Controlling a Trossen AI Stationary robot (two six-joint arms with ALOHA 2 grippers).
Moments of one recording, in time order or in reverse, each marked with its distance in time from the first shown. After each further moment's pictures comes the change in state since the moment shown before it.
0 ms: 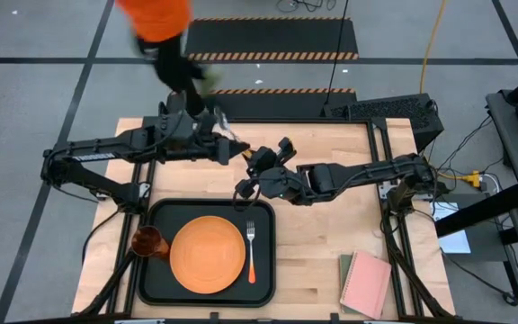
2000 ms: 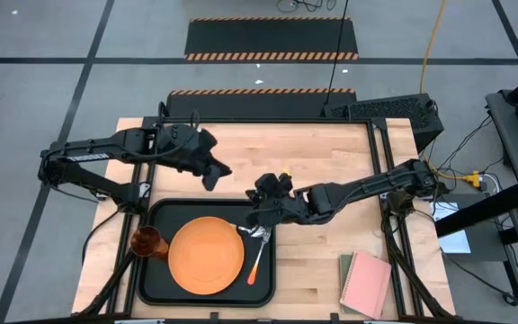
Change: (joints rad) left arm -0.018 -0.034 0.000 -0.402 0.159 0.236; right arm 0.081 0.000 -0.151 -0.075 -0.256 0.510
